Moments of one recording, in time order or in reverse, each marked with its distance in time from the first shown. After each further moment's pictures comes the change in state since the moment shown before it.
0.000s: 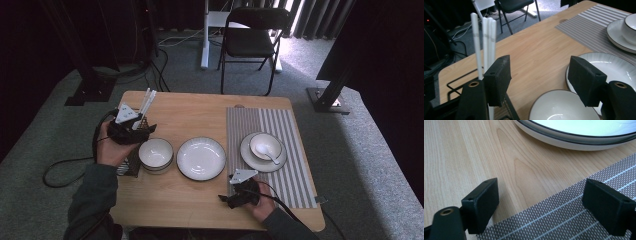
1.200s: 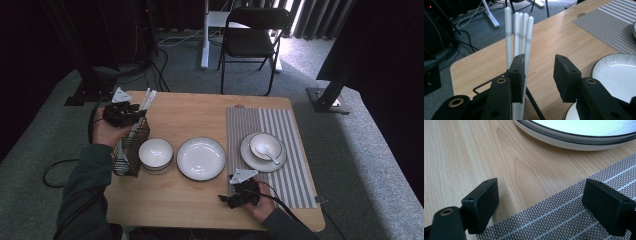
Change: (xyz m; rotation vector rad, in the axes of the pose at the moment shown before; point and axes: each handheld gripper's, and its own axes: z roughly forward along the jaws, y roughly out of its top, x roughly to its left) left arm 0.049 0.012 0.026 0.090 0.022 -0.031; right arm 0.000 0.000 0.000 0.001 0.000 0.001
